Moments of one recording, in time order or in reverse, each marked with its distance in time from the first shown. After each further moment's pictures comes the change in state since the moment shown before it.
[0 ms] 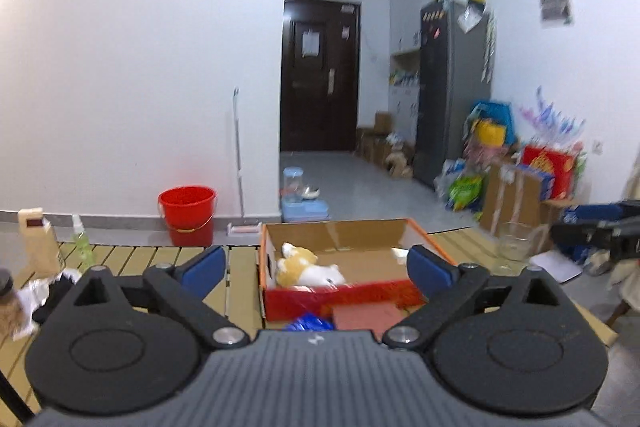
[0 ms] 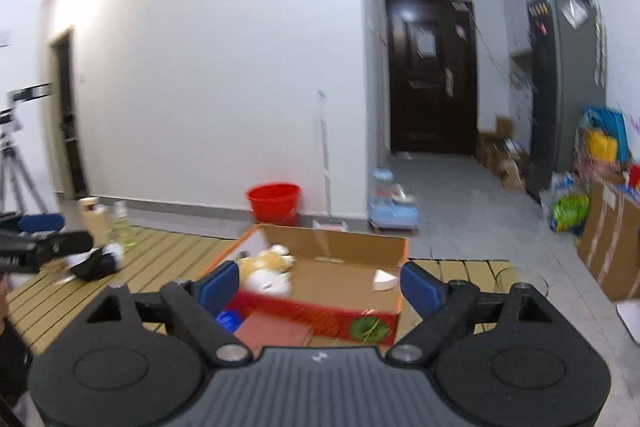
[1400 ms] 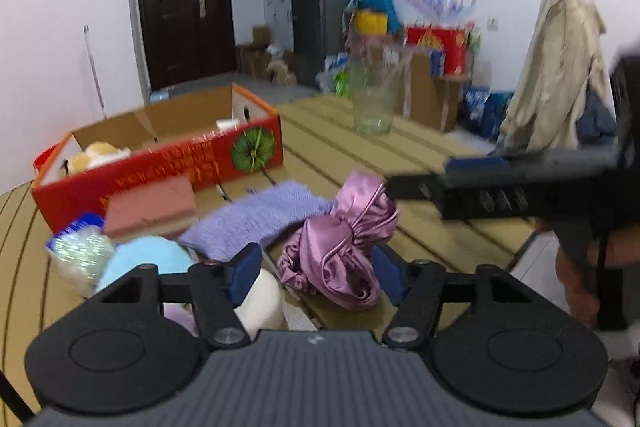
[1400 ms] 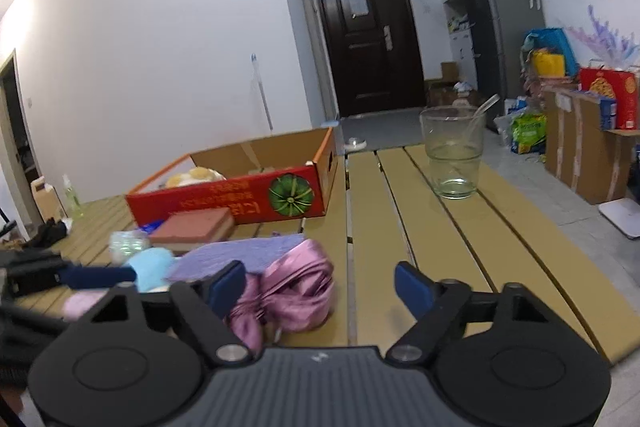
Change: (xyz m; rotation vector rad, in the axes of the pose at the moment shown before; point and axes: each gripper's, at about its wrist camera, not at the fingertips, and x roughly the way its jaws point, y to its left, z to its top) left arm 0.132 -0.174 -0.142 0.221 0.297 -0.283; right arm 0.036 -0.078 -0.170 0.217 0.086 -0.112
